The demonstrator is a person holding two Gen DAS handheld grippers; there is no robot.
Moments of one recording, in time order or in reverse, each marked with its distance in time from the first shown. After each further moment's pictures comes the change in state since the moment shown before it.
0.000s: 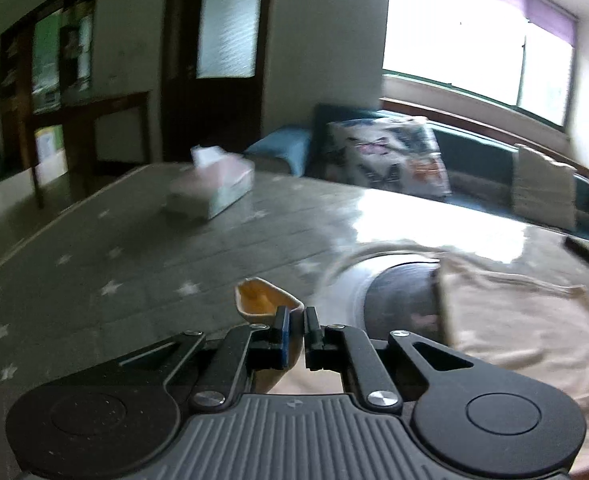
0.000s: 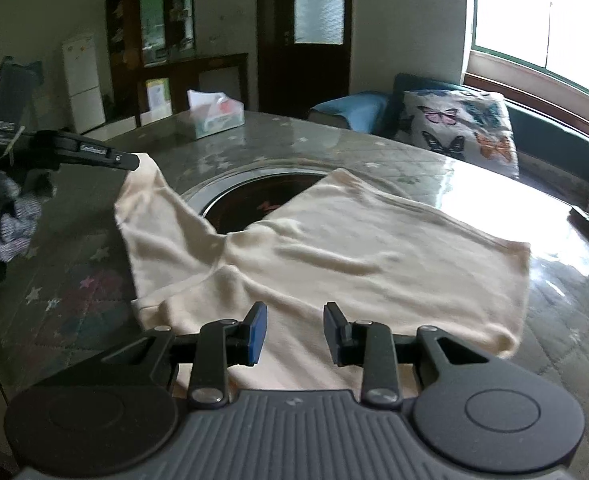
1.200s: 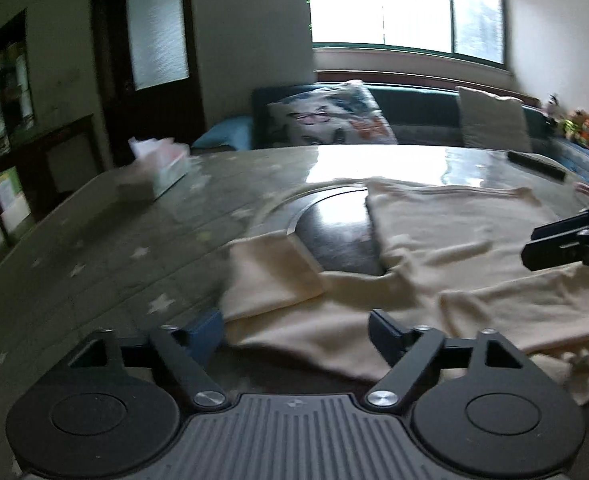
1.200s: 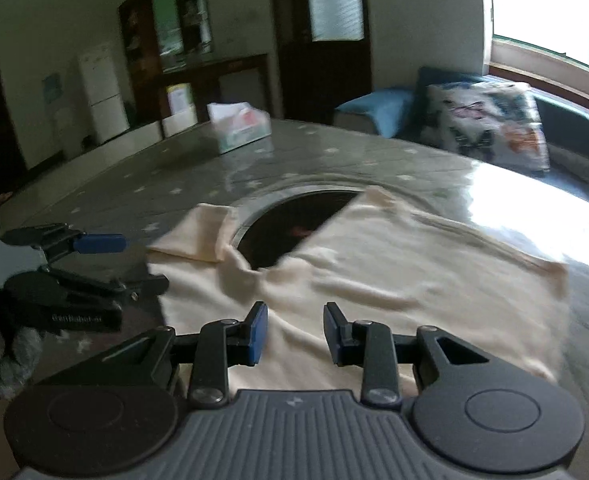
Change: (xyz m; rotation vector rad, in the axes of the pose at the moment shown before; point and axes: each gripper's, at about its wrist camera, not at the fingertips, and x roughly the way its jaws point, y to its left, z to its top) left arm -0.024 -0.026 -0.058 0.183 0.046 -0.055; right arm 0.025 0.012 0.042 0.026 0.029 0.121
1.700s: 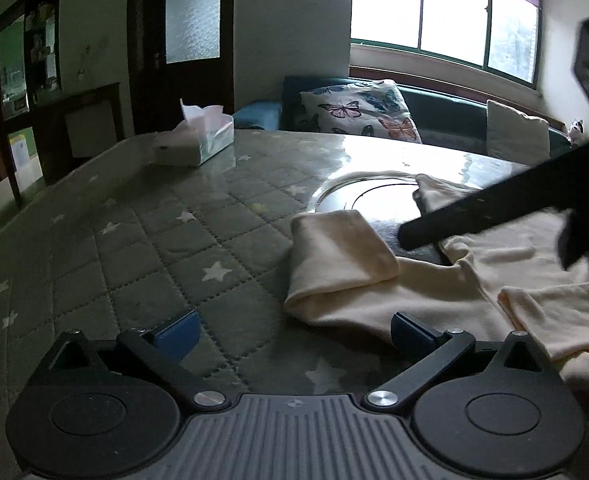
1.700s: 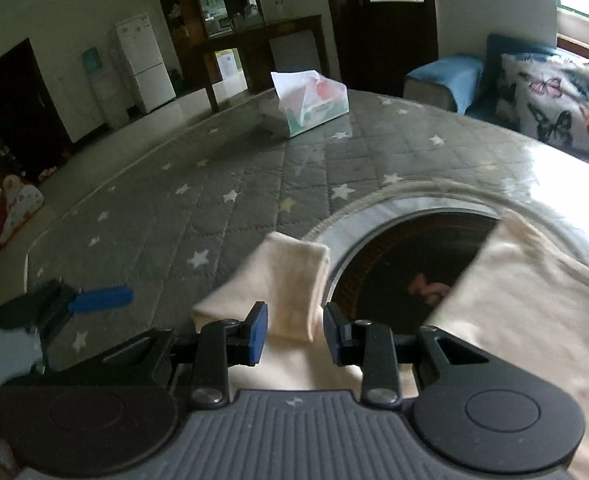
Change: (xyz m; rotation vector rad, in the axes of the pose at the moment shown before) left arm 0.012 0.048 -0.014 -0.110 0.031 0.003; right arm 0.116 0.050 0.068 -0.012 0.118 0.162
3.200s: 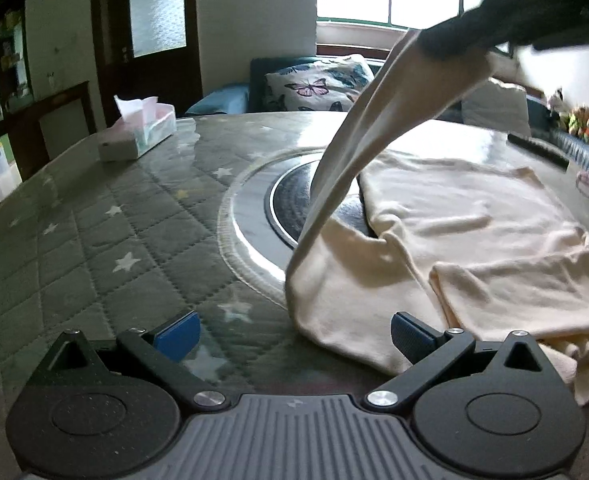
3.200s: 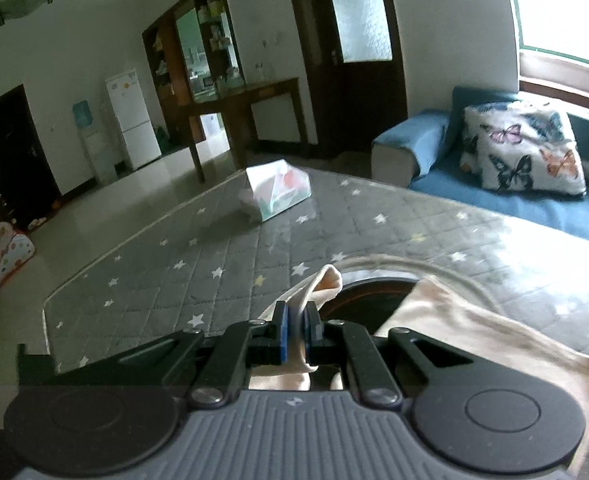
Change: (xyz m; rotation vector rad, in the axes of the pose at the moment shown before) left arm 0.013 -0.077 -0.004 0.118 0.056 -0.016; right arm -0.126 -0.018 0.015 0.027 -0.193 -0.064
